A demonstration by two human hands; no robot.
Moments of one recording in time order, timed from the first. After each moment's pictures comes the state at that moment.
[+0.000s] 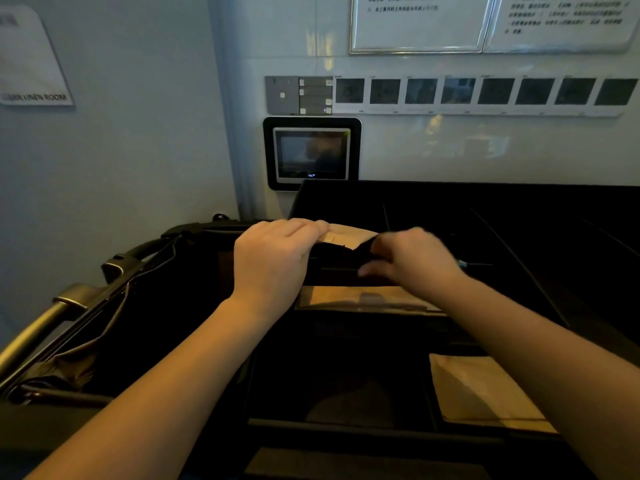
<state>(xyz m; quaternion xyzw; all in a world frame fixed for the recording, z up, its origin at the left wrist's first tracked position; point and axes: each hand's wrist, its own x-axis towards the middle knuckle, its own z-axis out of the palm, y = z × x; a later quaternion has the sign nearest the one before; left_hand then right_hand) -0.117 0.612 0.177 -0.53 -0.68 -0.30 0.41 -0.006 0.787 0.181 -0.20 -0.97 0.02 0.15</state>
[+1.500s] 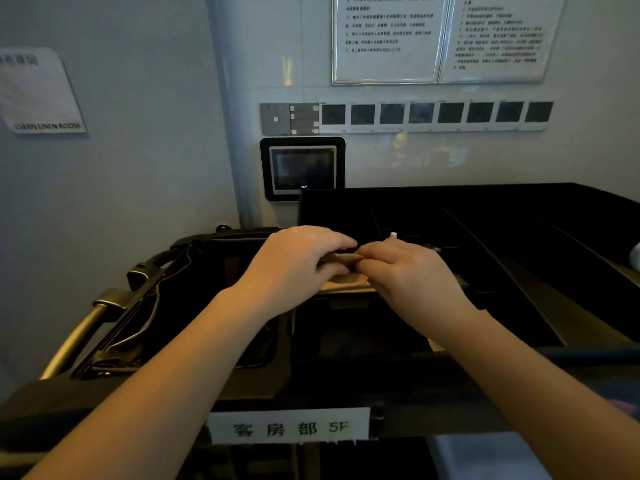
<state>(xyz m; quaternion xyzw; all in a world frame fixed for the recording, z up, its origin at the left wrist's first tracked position) -0.082 0.536 0.211 -0.68 -0.65 -0.26 0.22 0.075 0.658 0.190 -0.01 -0.92 -0.15 0.37</state>
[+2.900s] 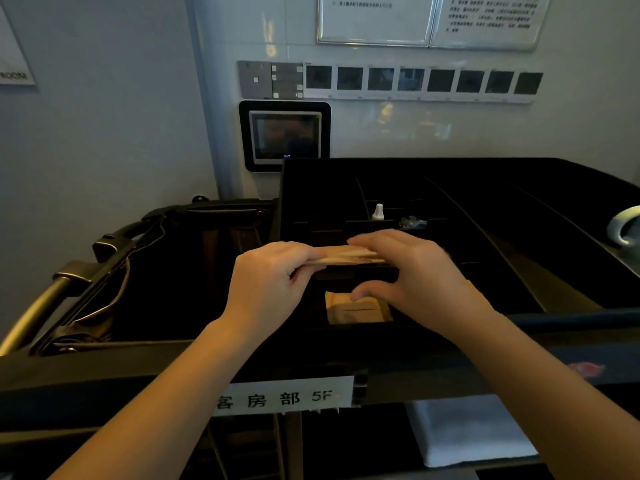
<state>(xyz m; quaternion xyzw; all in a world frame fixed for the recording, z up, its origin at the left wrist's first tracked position) -0.073 0.526 0.140 -0.61 -0.64 -0.39 0.25 0.096 0.665 0.158 -0.12 -0.94 0.07 0.30</state>
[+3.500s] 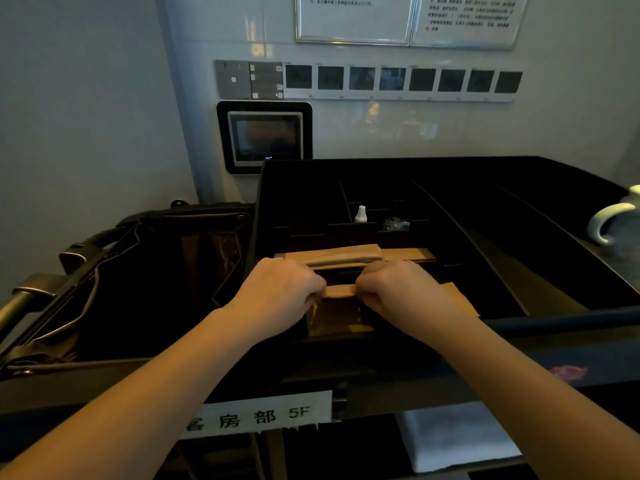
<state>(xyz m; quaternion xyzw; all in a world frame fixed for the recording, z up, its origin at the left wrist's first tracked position) -0.074 0.572 0.137 -0.69 -0.70 -0.09 0.19 0.096 0.686 0.146 -0.14 -0.98 -0.06 0.16</state>
